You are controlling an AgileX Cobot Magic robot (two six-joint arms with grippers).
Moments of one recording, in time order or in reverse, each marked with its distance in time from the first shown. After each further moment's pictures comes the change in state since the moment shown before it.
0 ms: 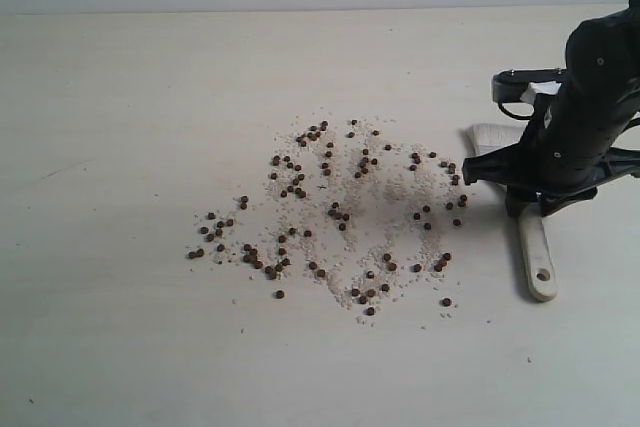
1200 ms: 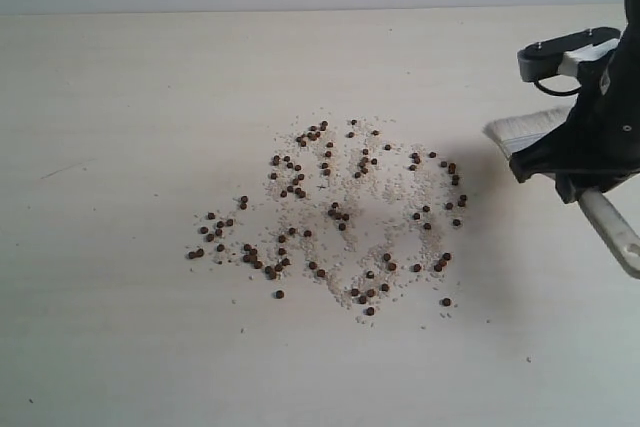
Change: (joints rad) left arm 0.000 0.000 0.000 0.000 0.000 0.000; right arm 0.000 -0.238 0.006 -0.064 0.226 -0.198
